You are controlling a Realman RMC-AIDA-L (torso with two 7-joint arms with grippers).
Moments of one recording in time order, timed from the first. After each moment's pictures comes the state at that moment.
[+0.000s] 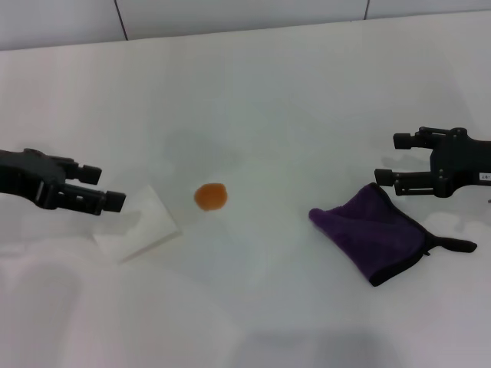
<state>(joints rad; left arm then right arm) -1.05 -2.01 2.85 -0.79 0.14 1.86 -1.52 0.32 1.97 -0.93 -0.79 -1.75 -1.41 1.39</state>
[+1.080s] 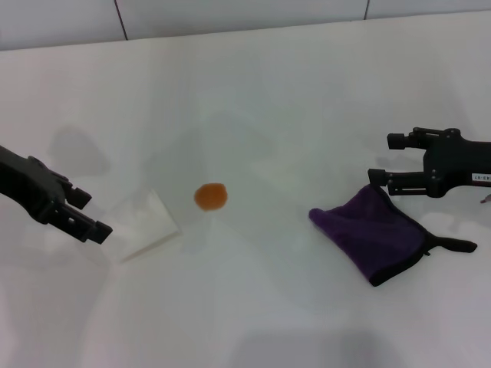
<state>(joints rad) -1.24 -2.01 2.85 -0.72 0.52 1.79 -1.56 0.32 1.99 -0.93 -0.79 -1.75 -1.40 1.39</state>
